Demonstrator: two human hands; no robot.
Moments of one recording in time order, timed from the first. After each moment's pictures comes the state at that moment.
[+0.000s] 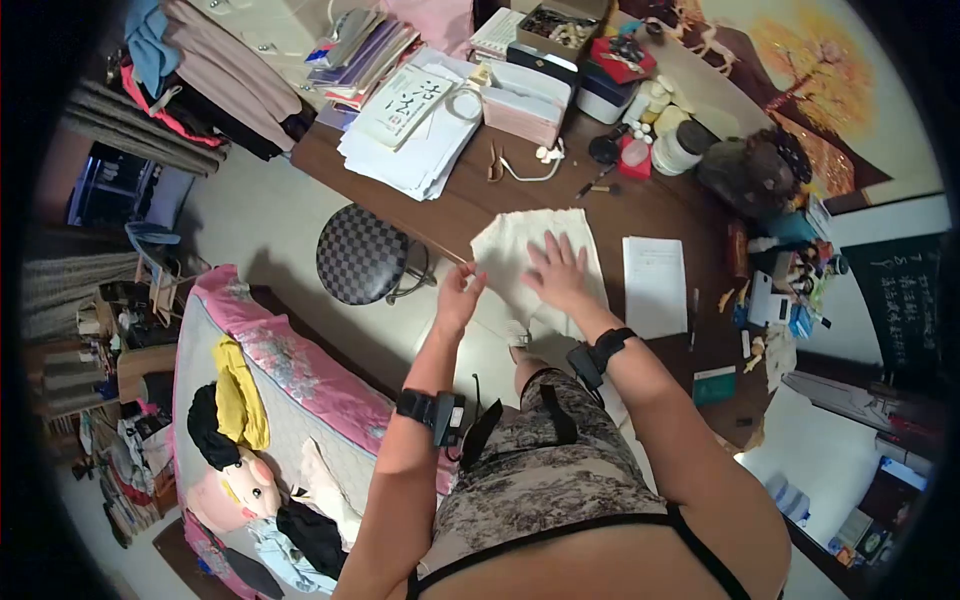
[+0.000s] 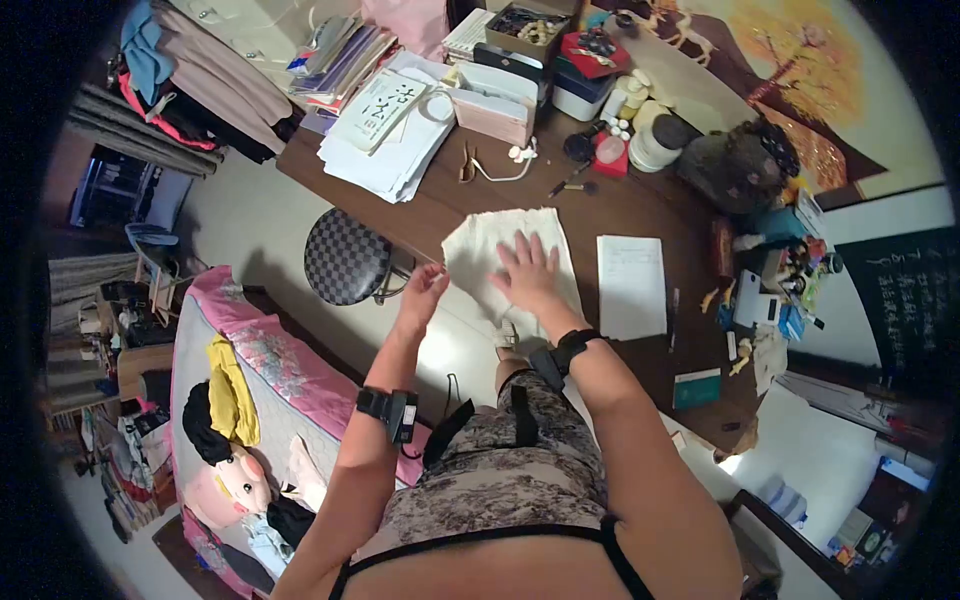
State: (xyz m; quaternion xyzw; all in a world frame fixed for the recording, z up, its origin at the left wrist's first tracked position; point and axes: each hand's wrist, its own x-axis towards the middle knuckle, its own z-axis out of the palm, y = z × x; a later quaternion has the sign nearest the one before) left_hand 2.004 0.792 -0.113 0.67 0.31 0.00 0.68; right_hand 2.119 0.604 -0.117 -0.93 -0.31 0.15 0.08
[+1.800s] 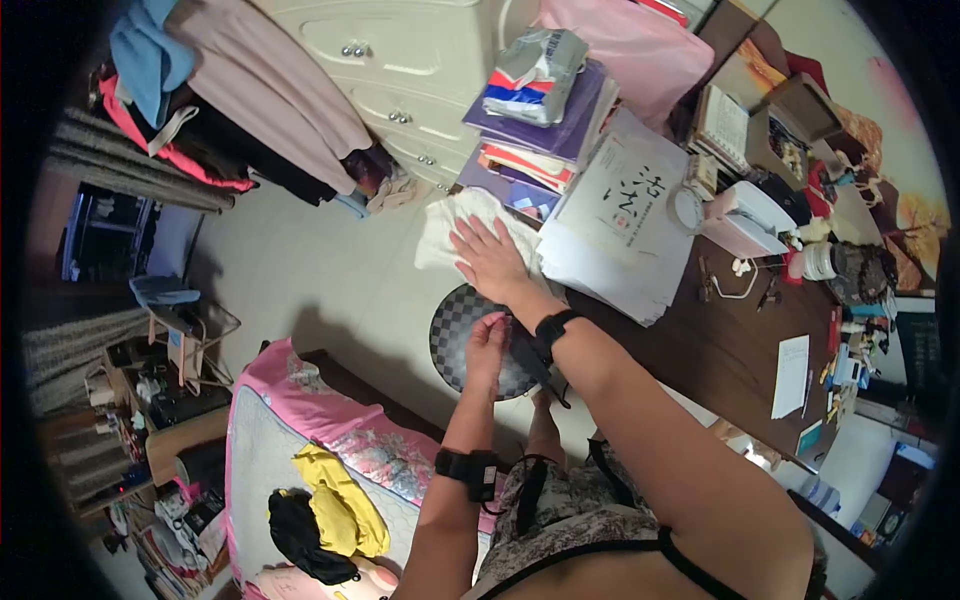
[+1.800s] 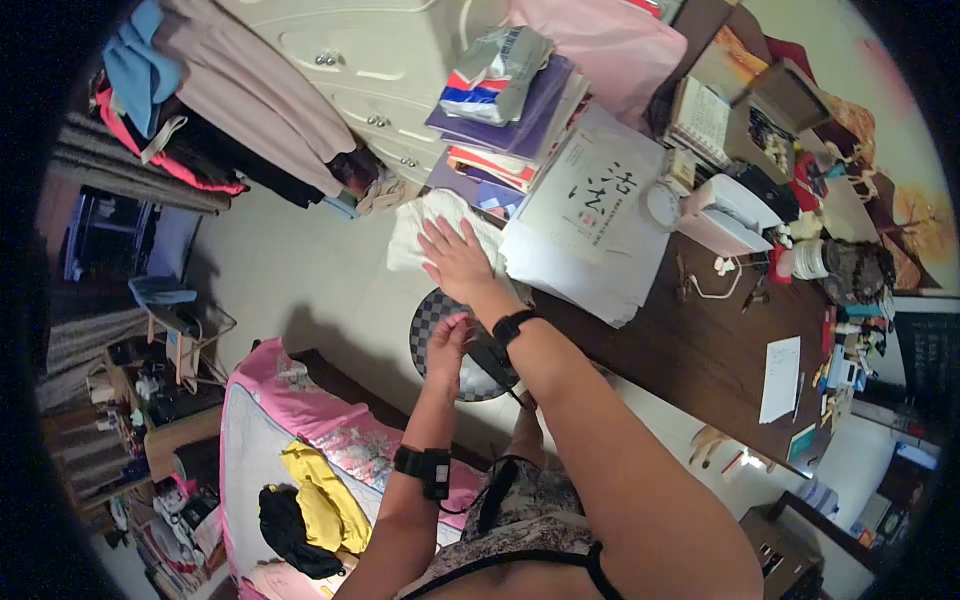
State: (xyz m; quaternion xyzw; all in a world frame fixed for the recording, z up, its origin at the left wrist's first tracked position) left_hand 2.028 1.191 -0.155 0.48 0.39 0.03 0.79; right_hand 2.187 1.186 -0.166 -0.87 -0.47 0.00 0.13
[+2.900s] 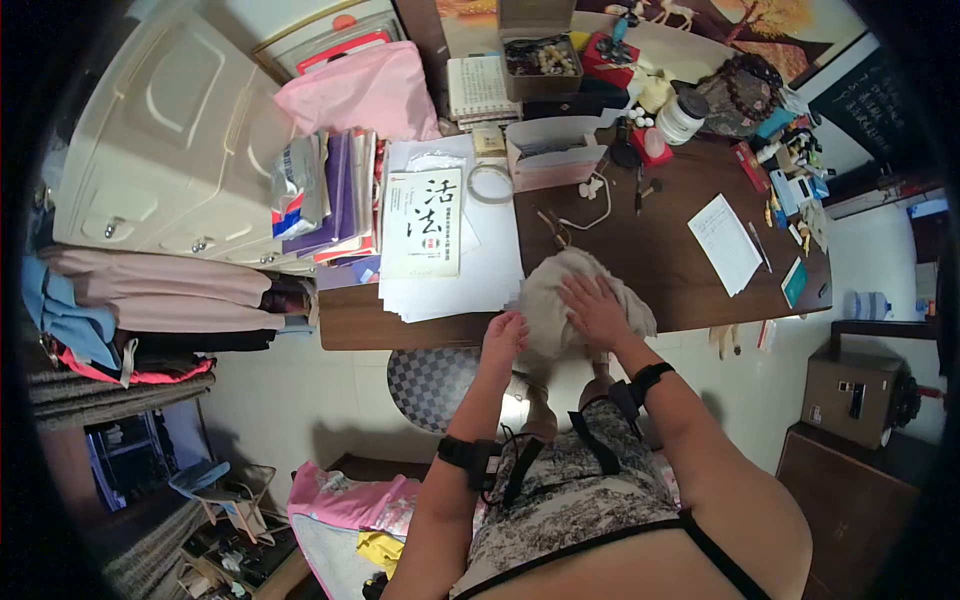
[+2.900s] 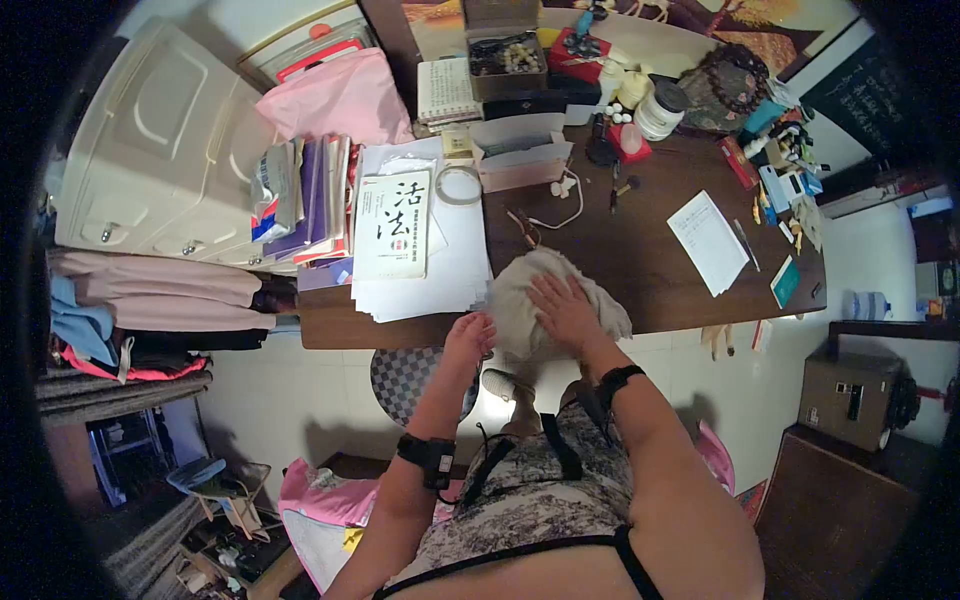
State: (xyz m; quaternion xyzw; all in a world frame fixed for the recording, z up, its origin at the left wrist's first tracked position) left_hand 2.101 1.014 -0.140 0.49 0.26 -0.26 0.79; right_hand 2.104 0.781 -0.156 -0.97 -0.22 0.05 0.09
